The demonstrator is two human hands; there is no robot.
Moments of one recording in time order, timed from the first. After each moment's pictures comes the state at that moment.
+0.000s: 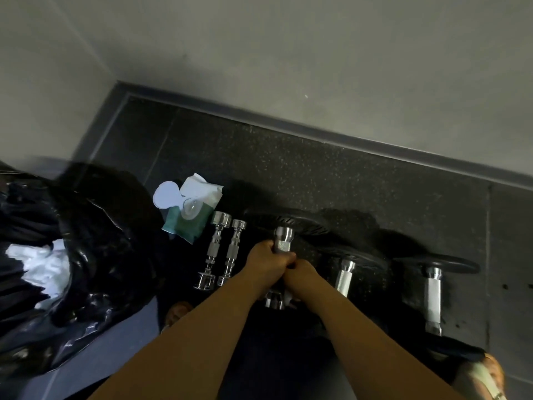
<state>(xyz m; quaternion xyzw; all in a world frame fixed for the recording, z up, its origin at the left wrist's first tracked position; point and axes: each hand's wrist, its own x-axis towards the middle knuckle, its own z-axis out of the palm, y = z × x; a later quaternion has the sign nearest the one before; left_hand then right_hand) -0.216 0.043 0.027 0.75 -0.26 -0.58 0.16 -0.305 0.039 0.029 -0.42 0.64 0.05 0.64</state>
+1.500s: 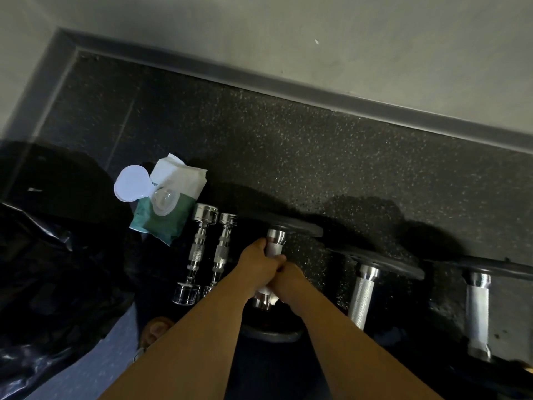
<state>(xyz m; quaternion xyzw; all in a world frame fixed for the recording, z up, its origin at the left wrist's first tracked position) -0.194 0.029 -0.104 0.74 -0.27 -0.61 0.11 -0.279 0.028 -0.103 -0.51 0.61 0.19 0.58</state>
